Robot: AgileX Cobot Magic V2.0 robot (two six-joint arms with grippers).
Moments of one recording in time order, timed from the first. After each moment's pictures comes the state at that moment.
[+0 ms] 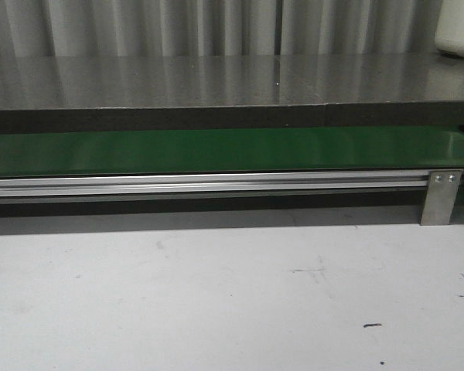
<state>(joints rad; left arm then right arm) 0.28 1.95 -1.84 0.00 1.20 0.19 0.02 0.35 -0.44 0.21 0.30 -0.13</state>
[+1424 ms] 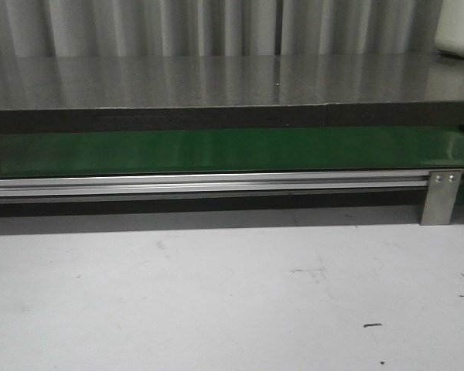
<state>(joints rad) 0.08 1.95 -1.93 -0.09 1.24 0.18 0.02 0.35 -0.44 0.21 0.30 -0.13</state>
